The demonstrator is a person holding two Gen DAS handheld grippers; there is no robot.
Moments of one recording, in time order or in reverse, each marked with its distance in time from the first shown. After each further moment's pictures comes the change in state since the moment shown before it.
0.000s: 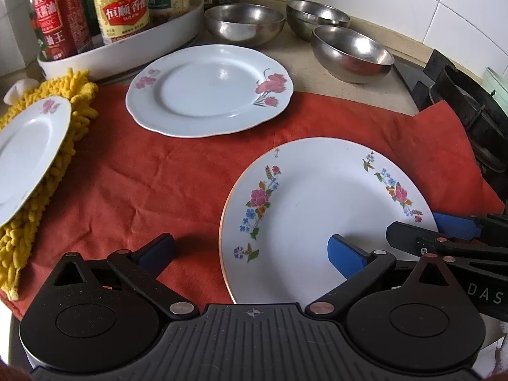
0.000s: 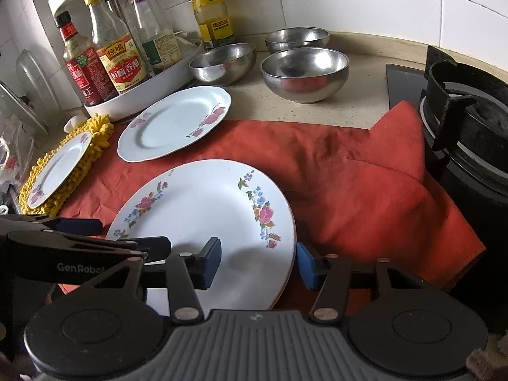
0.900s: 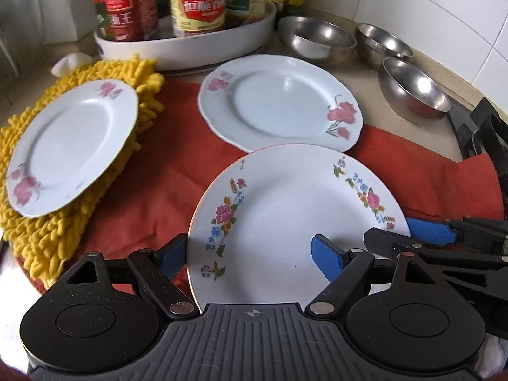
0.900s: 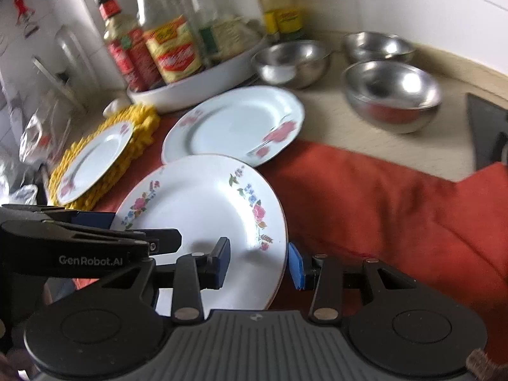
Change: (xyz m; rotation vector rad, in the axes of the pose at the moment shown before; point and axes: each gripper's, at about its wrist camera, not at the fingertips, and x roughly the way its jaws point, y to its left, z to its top) left arm -0.013 0.047 0.013 -0.172 0.016 0.081; right arm 0.043 0.040 0.042 -0.161 0.067 0.183
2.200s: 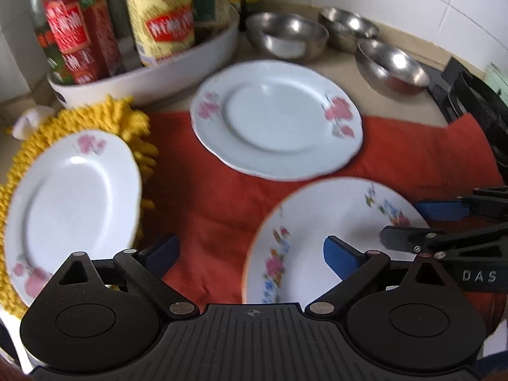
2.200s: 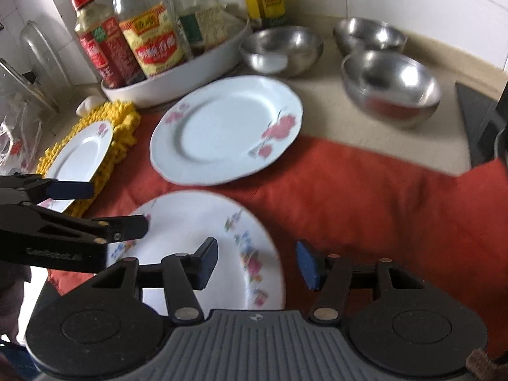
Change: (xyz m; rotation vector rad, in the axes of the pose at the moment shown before) left arm 0.015 0.033 0.034 0.275 0.048 -0.119; right arm 0.010 0.025 0.016 0.103 0.077 -0.124
